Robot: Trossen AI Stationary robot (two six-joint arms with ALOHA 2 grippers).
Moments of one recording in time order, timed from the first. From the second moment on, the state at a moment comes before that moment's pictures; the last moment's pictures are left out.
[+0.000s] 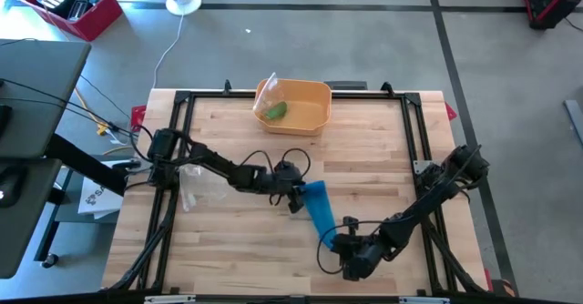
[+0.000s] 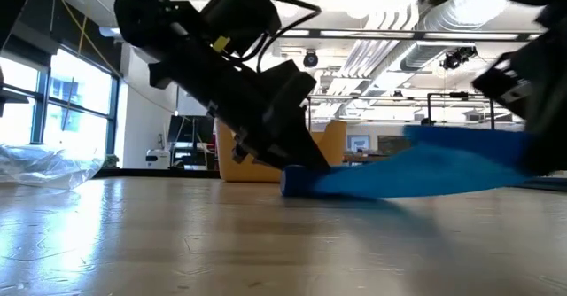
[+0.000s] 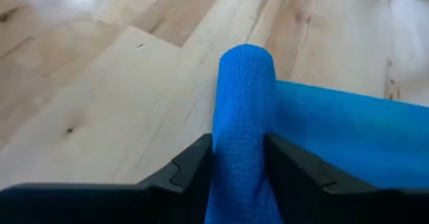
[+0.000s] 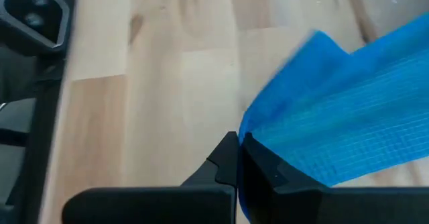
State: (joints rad) left arm -0.11 1.98 0.93 0.37 -0.26 -0.48; right arm 0.77 1.80 0.97 -0.15 0.39 0.74
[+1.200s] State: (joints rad) left arm -0.22 1.79 0.93 0.41 -0.31 -0.34; right arm 0.85 1.60 1.21 -0.28 0.62 0.40
